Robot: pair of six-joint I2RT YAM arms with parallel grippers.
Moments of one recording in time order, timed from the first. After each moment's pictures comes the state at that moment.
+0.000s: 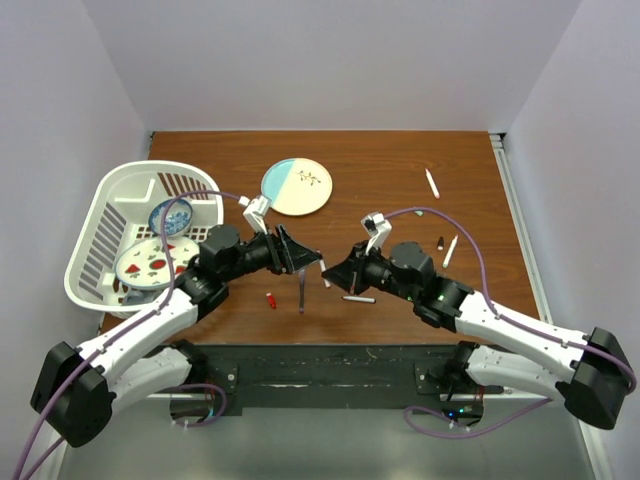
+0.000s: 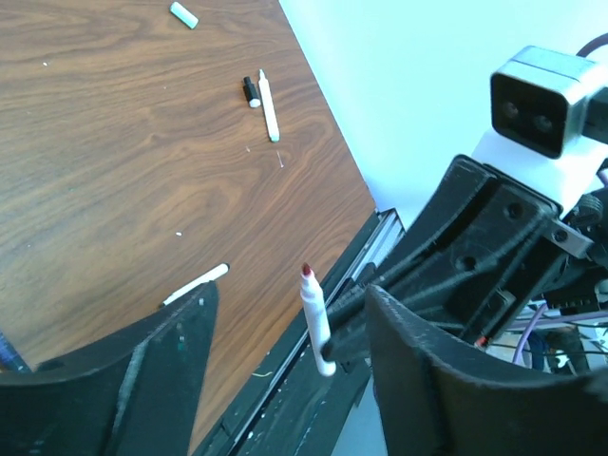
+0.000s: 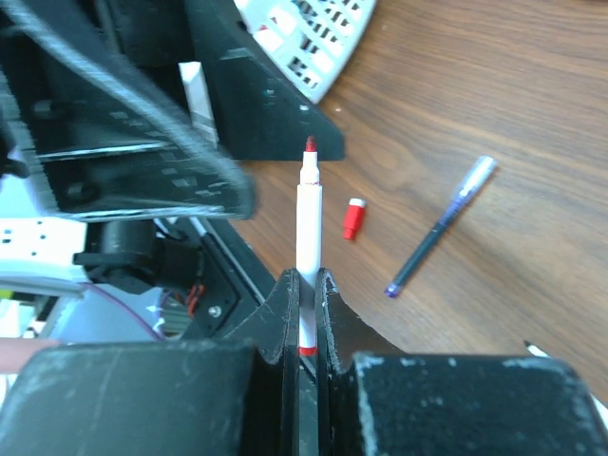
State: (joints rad) left arm -0.60 0.98 0.56 0.24 0.43 -0.83; right arm 0.91 0.99 0.61 0.12 -0.10 0.67
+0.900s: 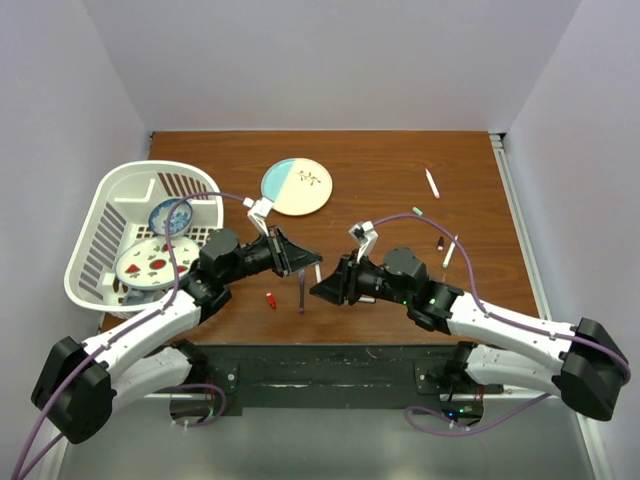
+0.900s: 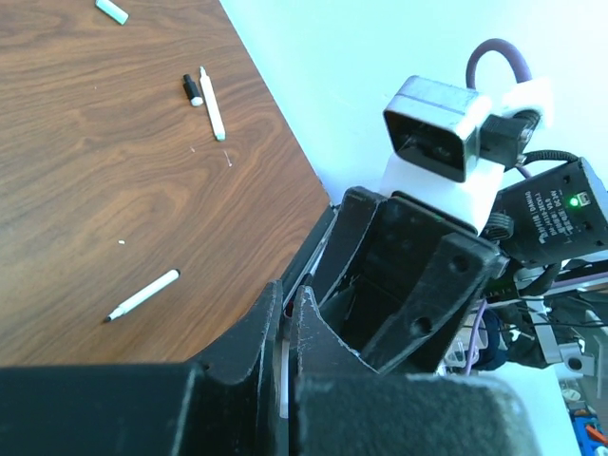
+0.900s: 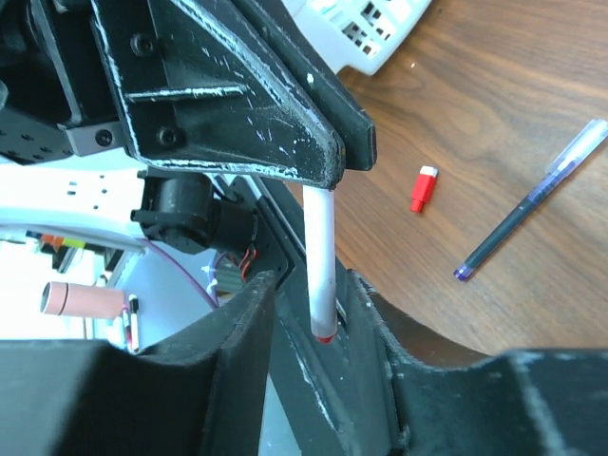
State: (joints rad) left arm -0.62 1.00 0.52 0.40 0.49 -0.91; right arm 0.95 1.04 0.56 0.24 -0.22 0.75
